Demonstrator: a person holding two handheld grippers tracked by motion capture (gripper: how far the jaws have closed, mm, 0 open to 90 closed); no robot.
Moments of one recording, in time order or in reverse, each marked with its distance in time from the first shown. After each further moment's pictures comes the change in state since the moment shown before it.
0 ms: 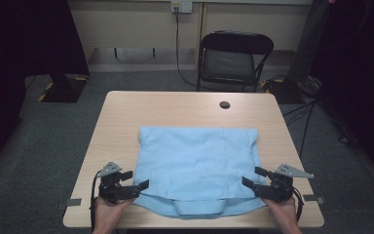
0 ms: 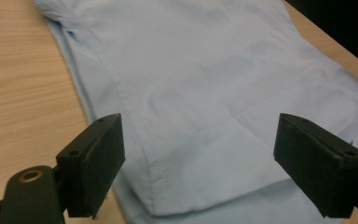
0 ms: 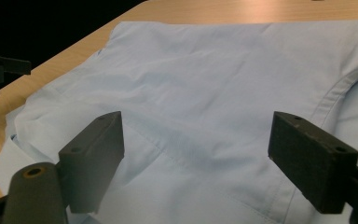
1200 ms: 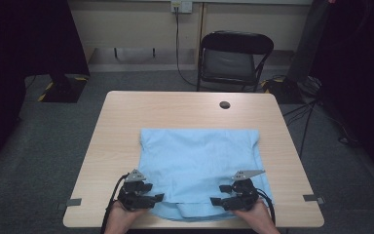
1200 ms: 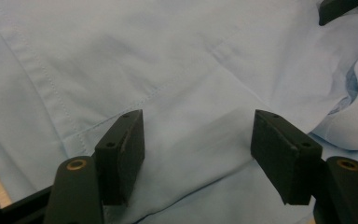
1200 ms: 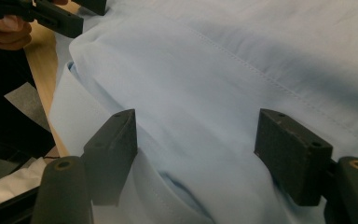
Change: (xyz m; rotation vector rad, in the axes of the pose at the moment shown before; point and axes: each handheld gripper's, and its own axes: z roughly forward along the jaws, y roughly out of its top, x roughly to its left) left arm -0.036 -0.014 0.045 0.245 -0.089 0.147; right arm 0.062 -0.012 0.067 0.392 0.216 -0.056
